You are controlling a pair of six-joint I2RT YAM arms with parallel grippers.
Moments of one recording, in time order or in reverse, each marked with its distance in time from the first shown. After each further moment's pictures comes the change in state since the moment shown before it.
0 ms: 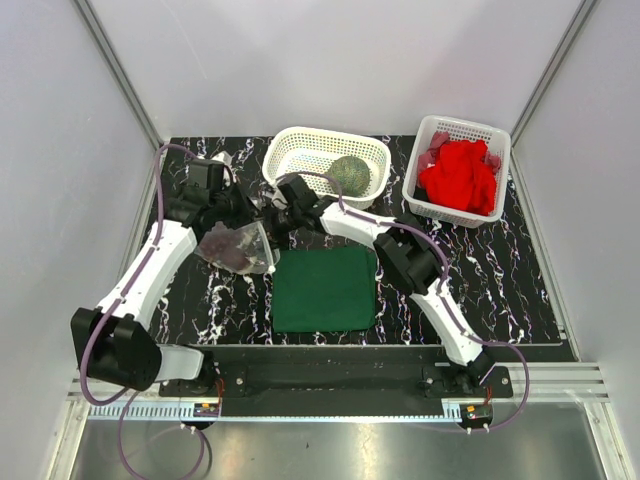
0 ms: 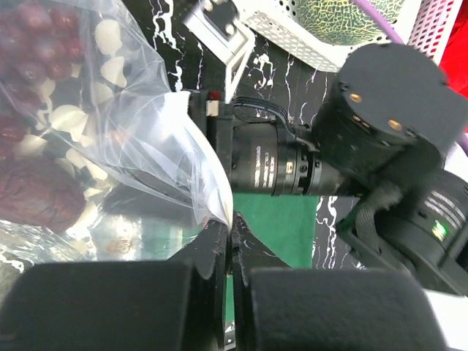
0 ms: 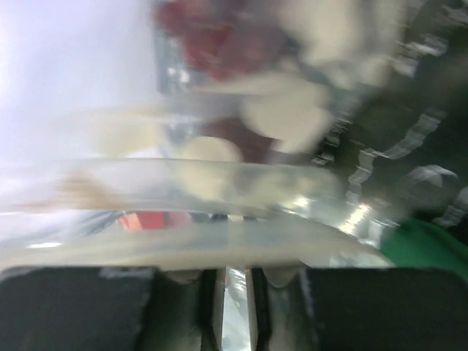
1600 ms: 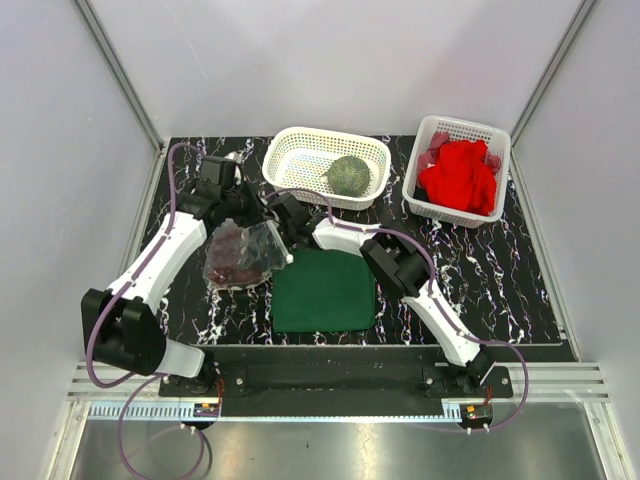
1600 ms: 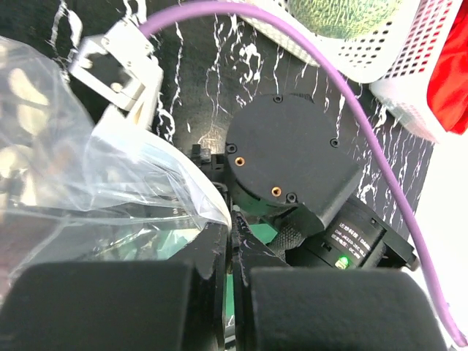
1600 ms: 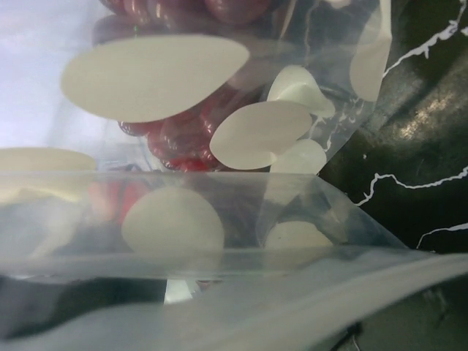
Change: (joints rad) left arm -0.035 0.101 0.027 0.039 0.021 -0.077; right arm 0.057 0.076 -0.039 0.122 -0.072 -0.126
